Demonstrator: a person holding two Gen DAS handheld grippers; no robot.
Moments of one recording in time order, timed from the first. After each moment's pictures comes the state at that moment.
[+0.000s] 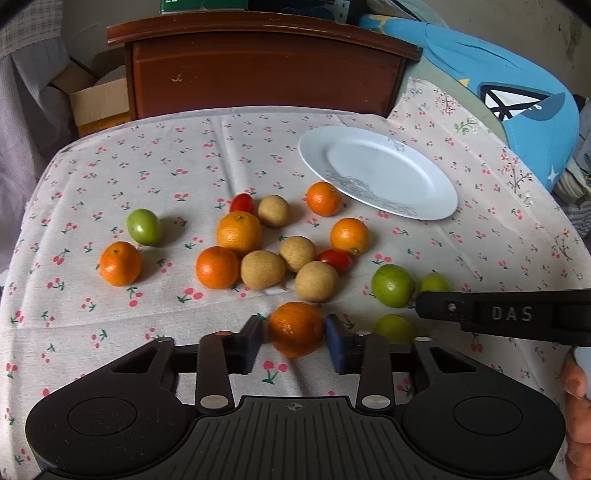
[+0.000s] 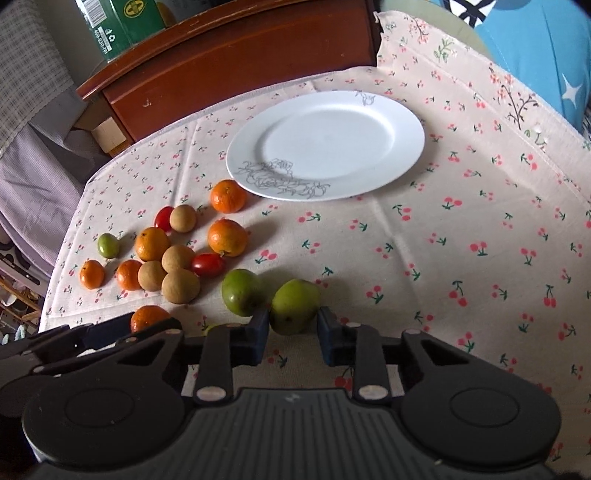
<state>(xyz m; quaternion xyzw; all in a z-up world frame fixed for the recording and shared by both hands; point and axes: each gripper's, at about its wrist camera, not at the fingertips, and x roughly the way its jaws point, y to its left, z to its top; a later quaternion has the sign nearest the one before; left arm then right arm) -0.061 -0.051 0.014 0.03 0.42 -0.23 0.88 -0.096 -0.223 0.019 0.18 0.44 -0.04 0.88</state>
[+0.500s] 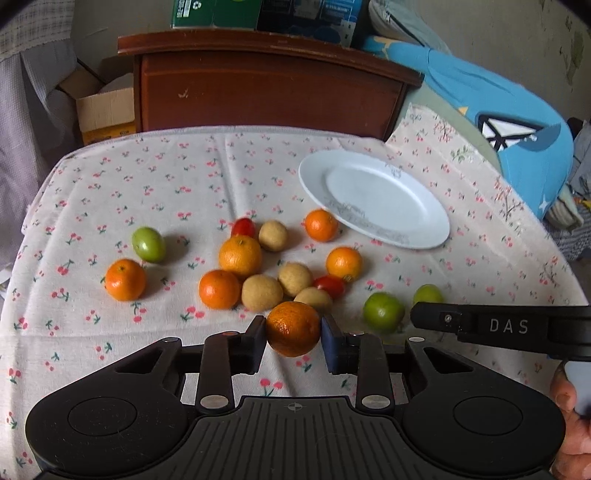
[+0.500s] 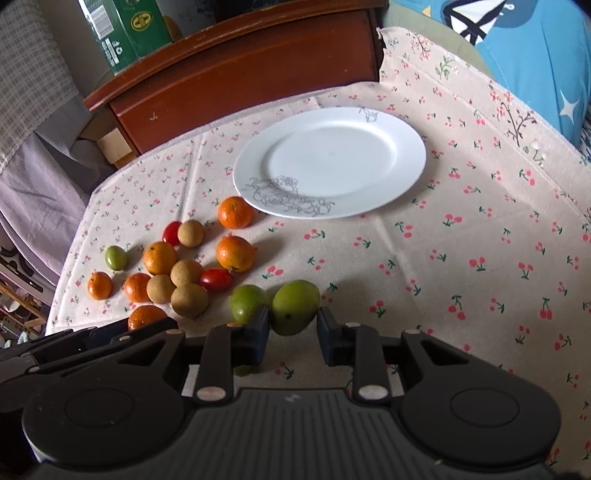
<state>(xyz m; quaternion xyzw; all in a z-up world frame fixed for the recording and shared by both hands) -0.058 -0.045 0.030 0.00 0.40 -0.23 0.89 -0.097 -0.223 0.030 0.18 0.42 -0.04 0.89</state>
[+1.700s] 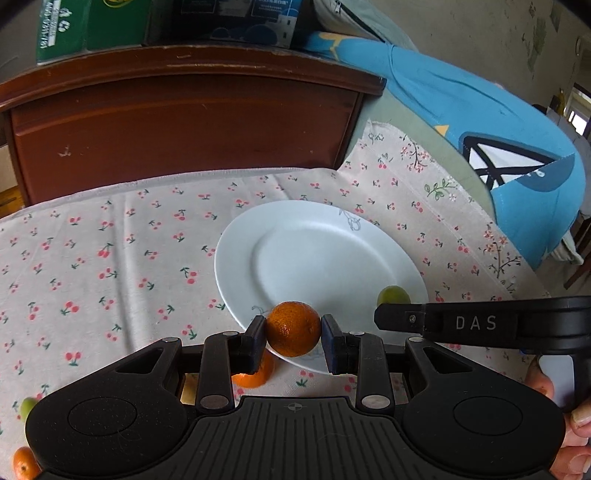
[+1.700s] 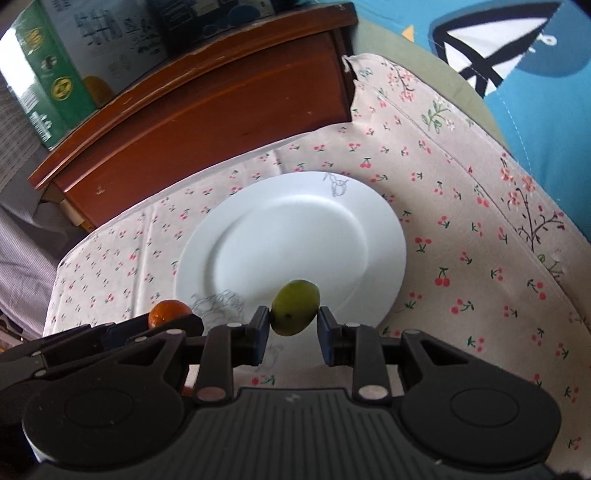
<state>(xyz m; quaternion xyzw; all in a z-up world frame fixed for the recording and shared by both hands) 0.047 -0.132 0.036 0.02 0.39 -0.31 0.86 -0.006 -0.301 0.038 0.21 0.41 -0.07 0.88</state>
